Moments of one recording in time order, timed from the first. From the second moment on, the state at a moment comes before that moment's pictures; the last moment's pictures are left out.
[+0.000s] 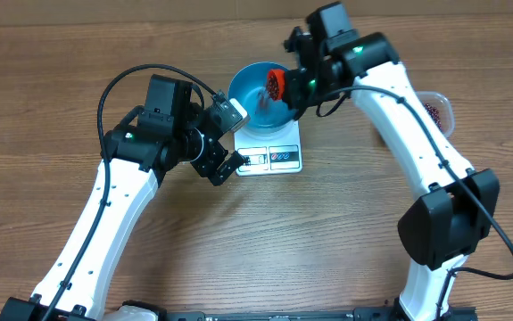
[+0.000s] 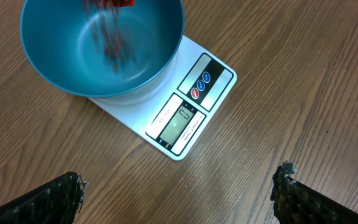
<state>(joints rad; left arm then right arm) -0.27 1.45 1.25 -0.83 0.38 0.52 0.40 2.01 1.94 -1.07 -0.26 0.12</state>
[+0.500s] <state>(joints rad) -0.27 1.45 1.25 -0.83 0.38 0.52 0.55 2.01 1.94 -1.06 0.11 0.08</state>
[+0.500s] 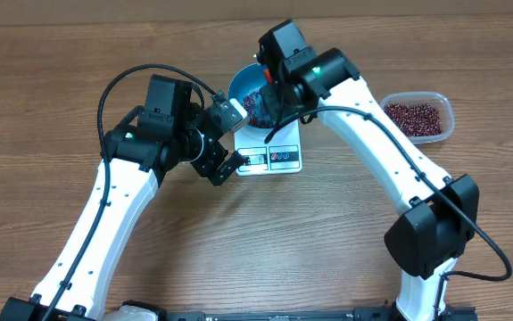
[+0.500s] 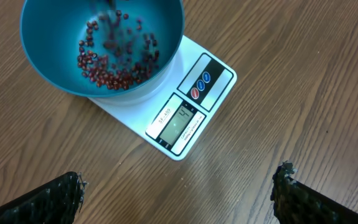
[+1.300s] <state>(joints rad) -0.27 1.45 1.25 -0.83 0.38 0.52 0.56 2.01 1.94 -1.07 0.13 0.07</state>
